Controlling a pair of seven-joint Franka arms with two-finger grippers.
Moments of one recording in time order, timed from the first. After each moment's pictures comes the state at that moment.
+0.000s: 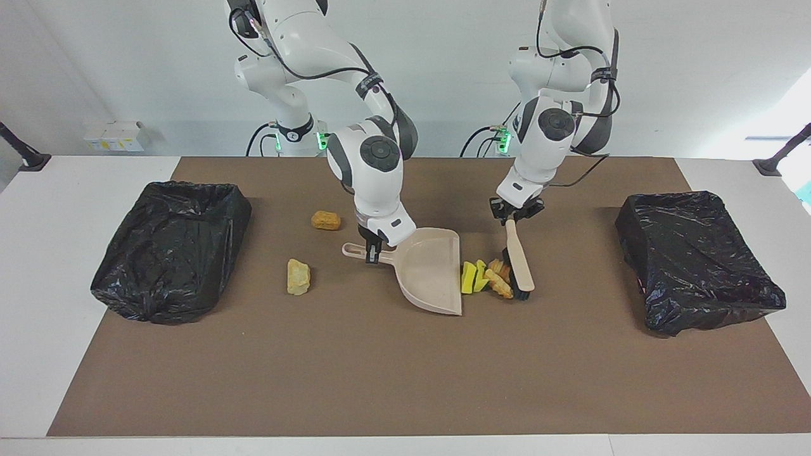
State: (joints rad) left arm -0.41 -0.04 -0.04 -2.32 -0.10 2.26 -0.31; right arm 0.46 0.40 0.04 -1.70 -0.11 2.05 -0.96
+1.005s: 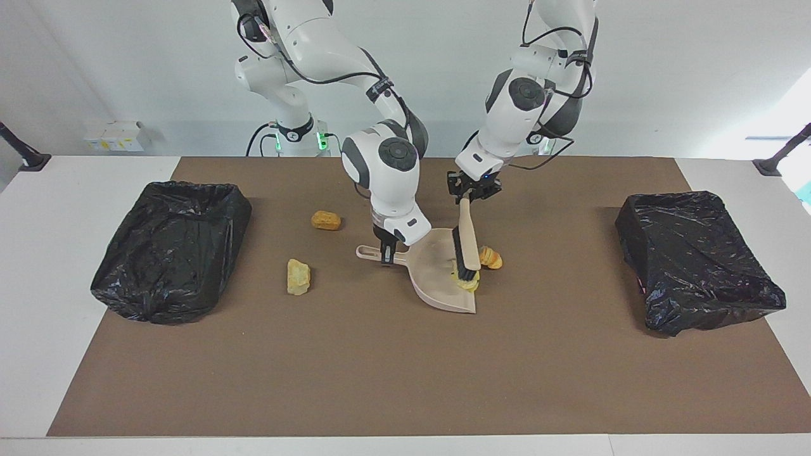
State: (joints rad) left arm -0.52 -0.11 -0.01 -2.18 -0.26 2.05 -0.33; right arm 0.50 0.42 0.04 -1.70 -0.12 2.10 -0.92
